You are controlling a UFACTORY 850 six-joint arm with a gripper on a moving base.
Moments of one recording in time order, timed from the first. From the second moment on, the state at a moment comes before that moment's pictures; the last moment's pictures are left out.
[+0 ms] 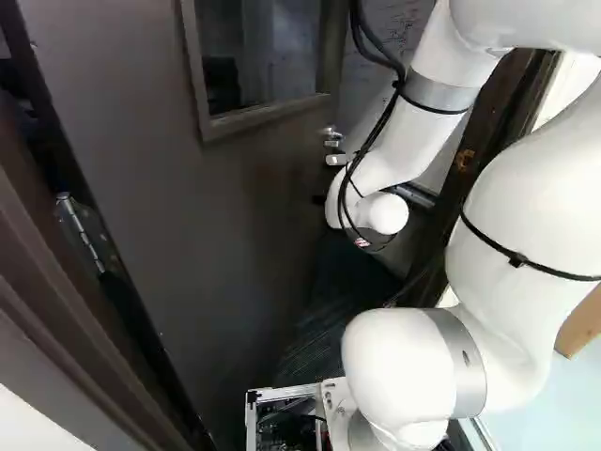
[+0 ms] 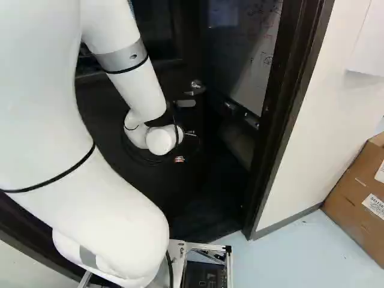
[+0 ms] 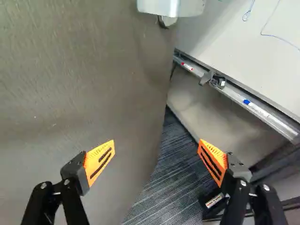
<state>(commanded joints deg) -5.8 0.8 -20.0 -5.3 45.8 0.0</state>
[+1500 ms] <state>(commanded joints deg) 7.4 -4.6 -25.6 -5.3 45.8 0.0</state>
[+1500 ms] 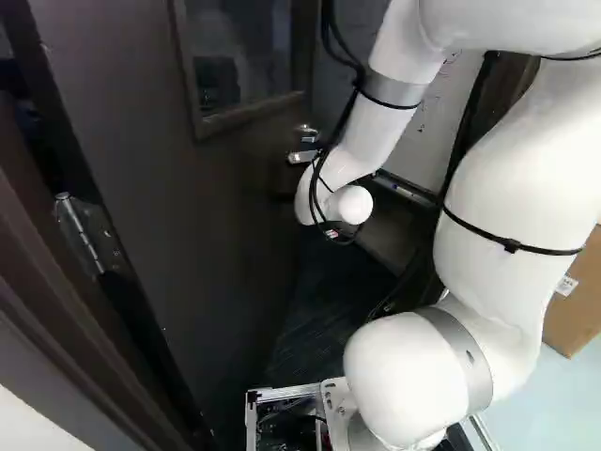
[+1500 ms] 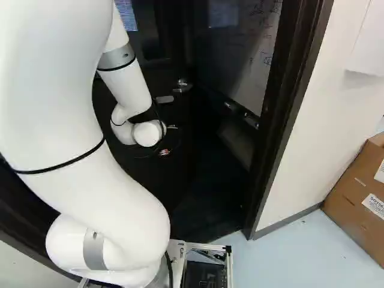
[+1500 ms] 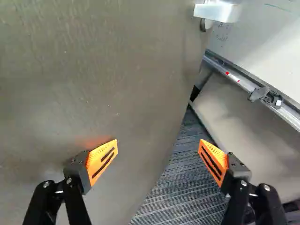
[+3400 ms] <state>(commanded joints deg) 24.1 -13.6 -35.8 -5.3 47.3 0.0</state>
